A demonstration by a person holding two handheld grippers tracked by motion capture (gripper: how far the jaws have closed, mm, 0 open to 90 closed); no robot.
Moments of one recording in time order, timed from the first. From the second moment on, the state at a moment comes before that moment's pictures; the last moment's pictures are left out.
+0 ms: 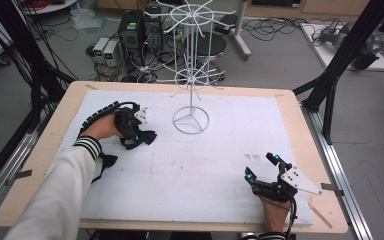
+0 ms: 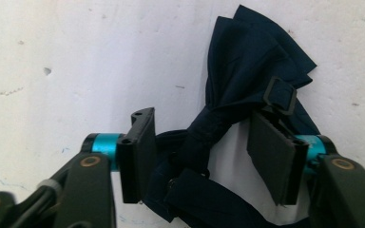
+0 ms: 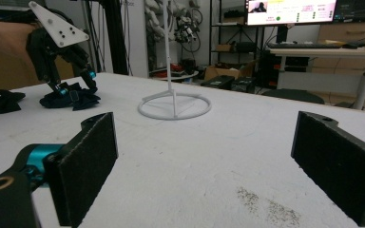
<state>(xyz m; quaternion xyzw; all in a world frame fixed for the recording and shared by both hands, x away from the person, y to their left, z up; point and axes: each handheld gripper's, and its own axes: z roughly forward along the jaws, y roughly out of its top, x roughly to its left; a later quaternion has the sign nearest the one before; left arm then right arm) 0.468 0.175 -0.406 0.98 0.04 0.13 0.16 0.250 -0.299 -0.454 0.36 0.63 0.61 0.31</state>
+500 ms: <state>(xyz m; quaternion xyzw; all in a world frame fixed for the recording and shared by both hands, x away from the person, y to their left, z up) 0.467 0.174 -0.408 0.98 0.03 0.16 0.12 0.250 -0.300 -0.454 0.36 0.63 0.61 0.31</state>
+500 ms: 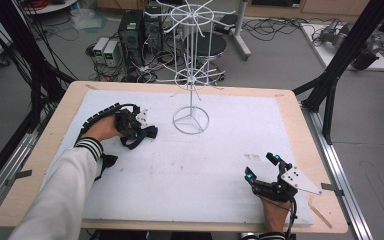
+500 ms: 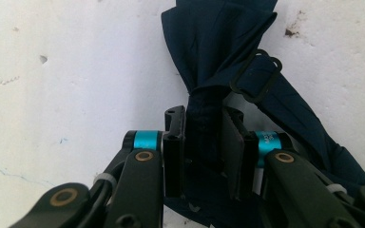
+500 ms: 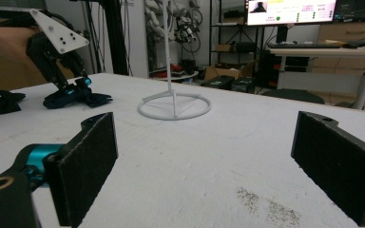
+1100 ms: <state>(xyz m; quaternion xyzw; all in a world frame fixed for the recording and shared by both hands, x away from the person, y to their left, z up) 0.459 0.181 -0.406 0.97 0.07 0.16 0.17 0.250 -0.300 -0.454 0.36 0.63 0.61 0.31</state>
